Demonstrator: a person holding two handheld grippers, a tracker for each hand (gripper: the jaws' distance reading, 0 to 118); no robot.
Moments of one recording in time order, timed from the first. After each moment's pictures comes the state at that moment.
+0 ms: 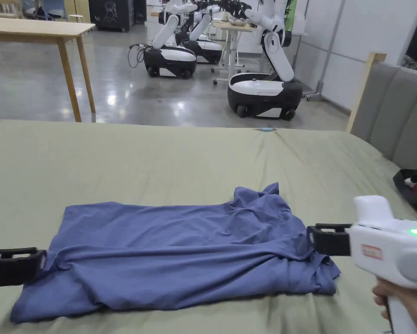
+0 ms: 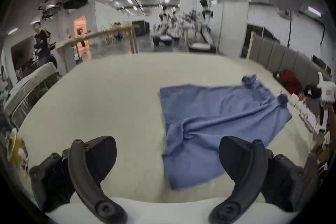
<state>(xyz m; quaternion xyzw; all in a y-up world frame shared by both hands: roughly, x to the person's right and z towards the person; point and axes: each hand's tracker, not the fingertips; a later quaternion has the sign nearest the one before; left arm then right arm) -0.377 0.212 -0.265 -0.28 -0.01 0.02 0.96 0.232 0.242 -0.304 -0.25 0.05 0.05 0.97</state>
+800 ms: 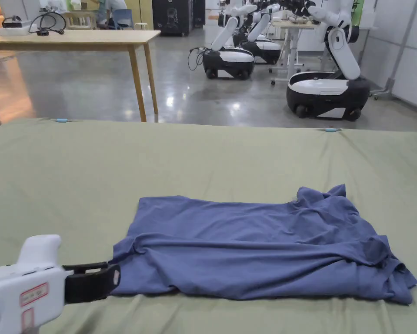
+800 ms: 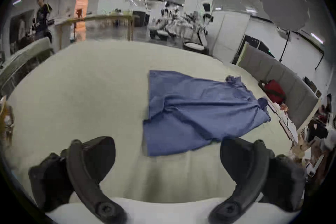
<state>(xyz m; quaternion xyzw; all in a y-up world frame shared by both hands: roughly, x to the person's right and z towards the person) -0.373 0.188 -0.230 -0.33 -0.06 0.11 0.94 0.202 0.245 -0.107 -0.20 0.11 0.00 0.97</state>
